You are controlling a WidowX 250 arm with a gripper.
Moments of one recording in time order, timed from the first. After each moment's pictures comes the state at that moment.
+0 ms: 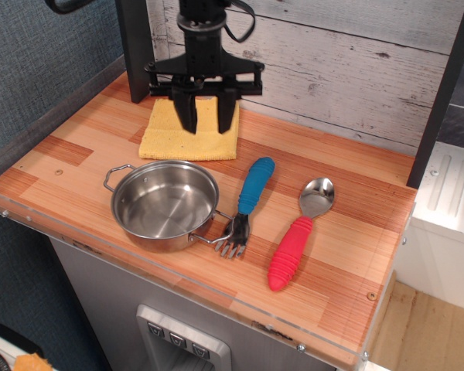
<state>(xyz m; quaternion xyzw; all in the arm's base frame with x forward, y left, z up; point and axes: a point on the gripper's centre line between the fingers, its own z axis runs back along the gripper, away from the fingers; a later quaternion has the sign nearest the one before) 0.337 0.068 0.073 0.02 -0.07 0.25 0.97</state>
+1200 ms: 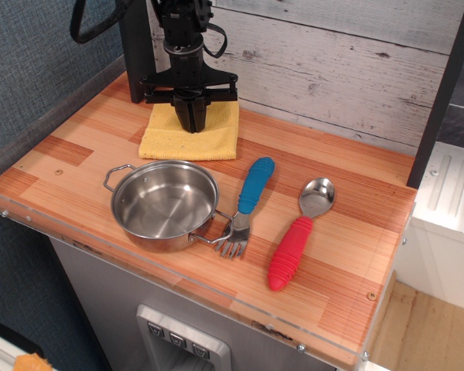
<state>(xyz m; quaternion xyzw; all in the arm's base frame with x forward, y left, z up) 0.386 0.117 0.019 0.02 -0.09 0.25 0.96</state>
